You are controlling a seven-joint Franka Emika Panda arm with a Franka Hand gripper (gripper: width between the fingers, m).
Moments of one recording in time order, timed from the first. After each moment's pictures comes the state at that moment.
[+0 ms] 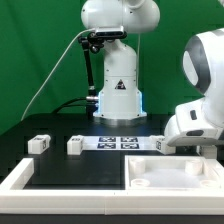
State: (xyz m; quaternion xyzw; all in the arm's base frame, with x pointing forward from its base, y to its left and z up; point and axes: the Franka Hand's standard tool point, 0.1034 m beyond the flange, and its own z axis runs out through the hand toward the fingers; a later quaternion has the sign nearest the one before) arm 0.398 0.180 0.009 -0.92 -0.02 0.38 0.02
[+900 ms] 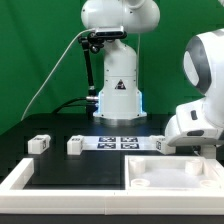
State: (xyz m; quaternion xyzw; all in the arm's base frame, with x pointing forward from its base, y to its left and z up) arm 0.398 0.181 0.009 -0.92 -0.02 0.38 0.02
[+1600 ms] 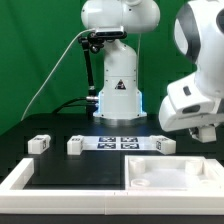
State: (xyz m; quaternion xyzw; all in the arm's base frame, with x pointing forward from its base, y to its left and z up) arm 0.438 0.161 0.069 -0.94 -0.08 0.33 0.06
